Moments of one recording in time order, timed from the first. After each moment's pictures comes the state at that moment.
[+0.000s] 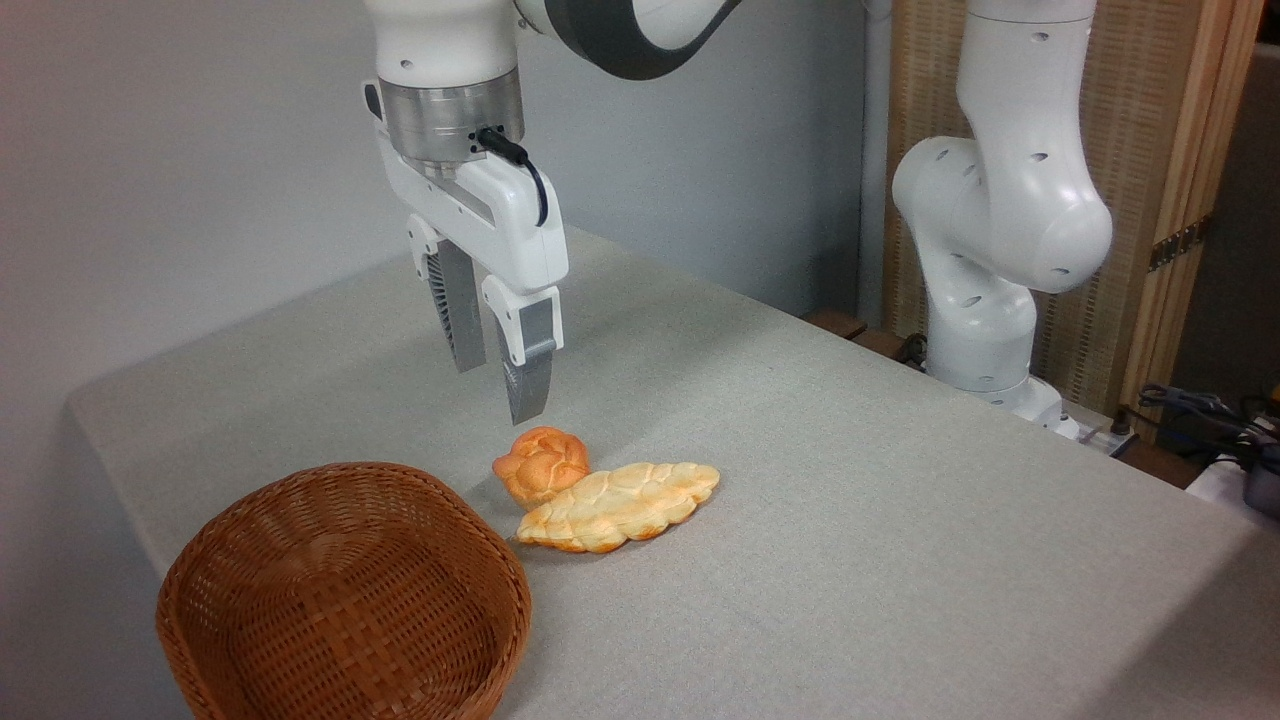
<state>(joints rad) -0.27 -0.08 0.15 -1.85 -0.07 1.83 0.73</state>
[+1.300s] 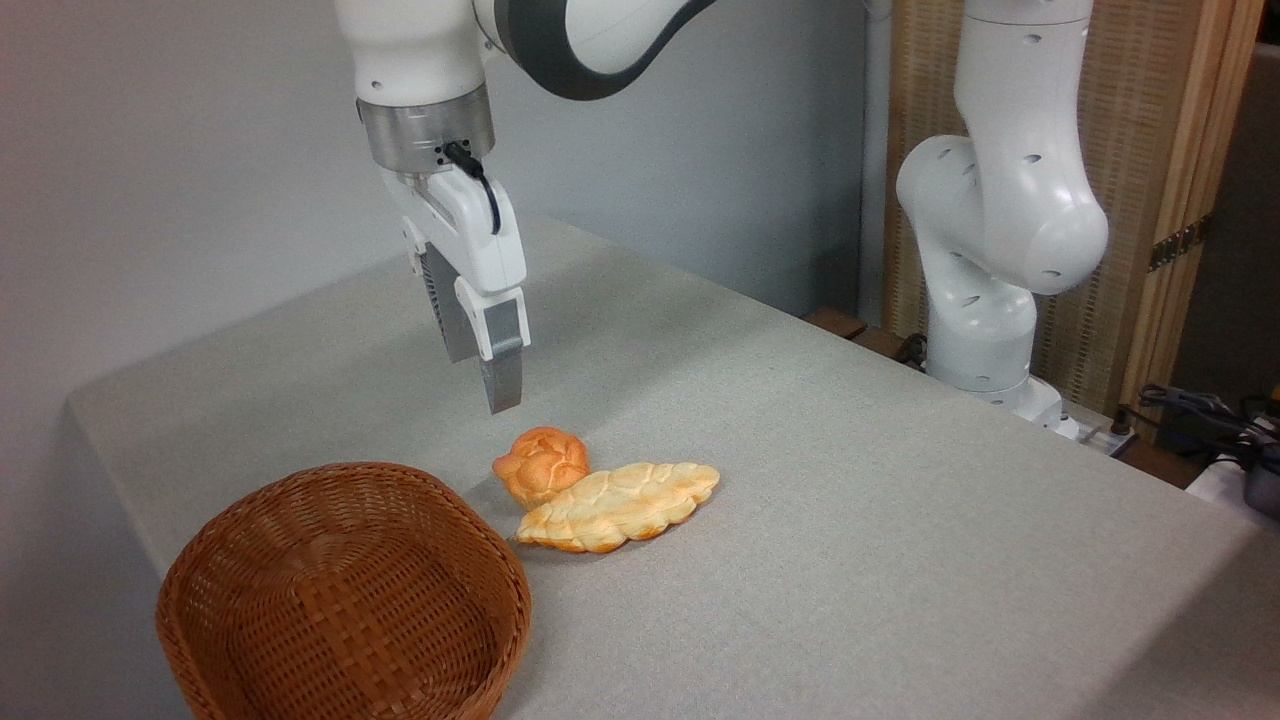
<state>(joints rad) -0.34 -0.06 0.12 -1.87 -0.07 1.85 0.74</state>
